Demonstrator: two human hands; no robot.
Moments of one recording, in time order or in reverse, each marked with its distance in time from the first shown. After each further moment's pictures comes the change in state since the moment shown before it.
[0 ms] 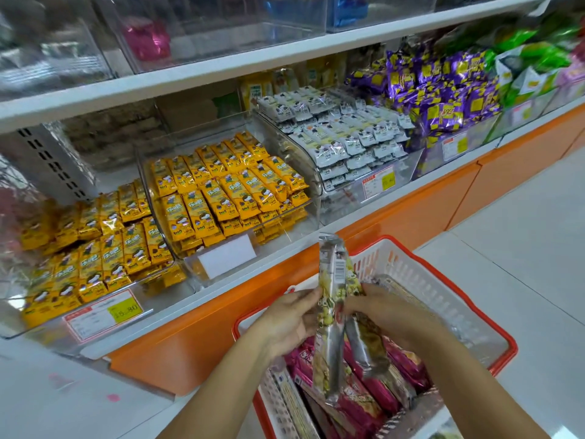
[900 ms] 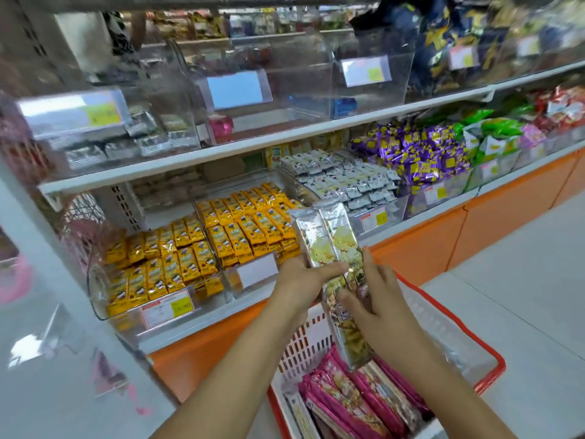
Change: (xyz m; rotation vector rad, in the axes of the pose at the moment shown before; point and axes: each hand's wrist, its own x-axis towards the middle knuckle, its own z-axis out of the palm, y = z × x) left_hand -0.106 0.070 0.080 0.336 0.313 0.401; right_hand -0.111 -0.035 0.047 -0.405 0.476 -0.645
